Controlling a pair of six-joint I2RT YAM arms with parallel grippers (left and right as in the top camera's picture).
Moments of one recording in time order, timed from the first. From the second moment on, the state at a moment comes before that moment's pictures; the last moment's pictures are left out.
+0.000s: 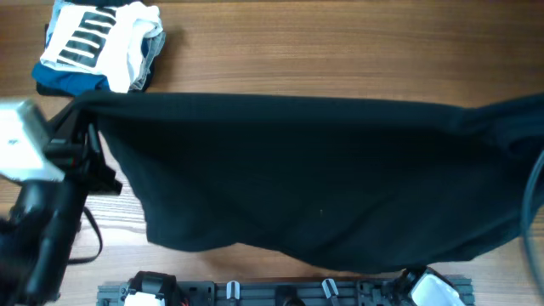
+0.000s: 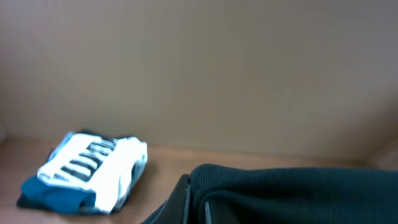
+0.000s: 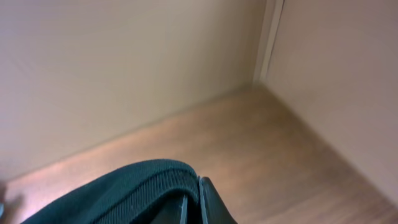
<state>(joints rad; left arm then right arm) -0.17 0.84 1.61 -0.91 -0.08 -0.19 -0.63 1.24 2.36 -1.54 -0.28 0.03</state>
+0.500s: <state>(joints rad) -0.17 1.52 1.61 -0.77 -0.07 -0.21 -0.41 1.88 2.35 -1.44 -0.32 -0.04</state>
